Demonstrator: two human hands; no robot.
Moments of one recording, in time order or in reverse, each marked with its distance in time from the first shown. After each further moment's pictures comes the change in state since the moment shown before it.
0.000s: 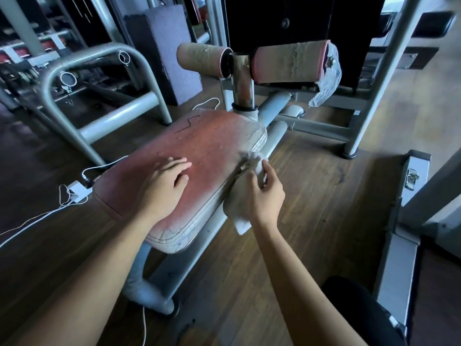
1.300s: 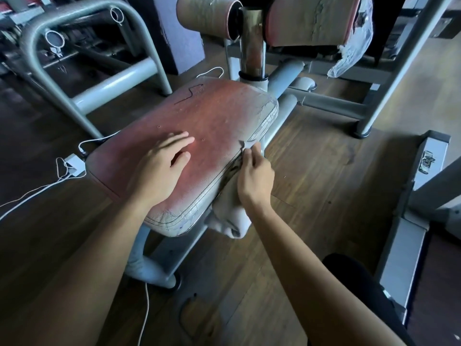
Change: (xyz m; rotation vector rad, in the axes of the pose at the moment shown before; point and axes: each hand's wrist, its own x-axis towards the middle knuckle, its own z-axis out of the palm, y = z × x) left_hand -0.004 -0.006 0.000 -0.044 0.004 0.004; right_hand -0.002 0.000 0.027 -0.167 -0.173 -0.008
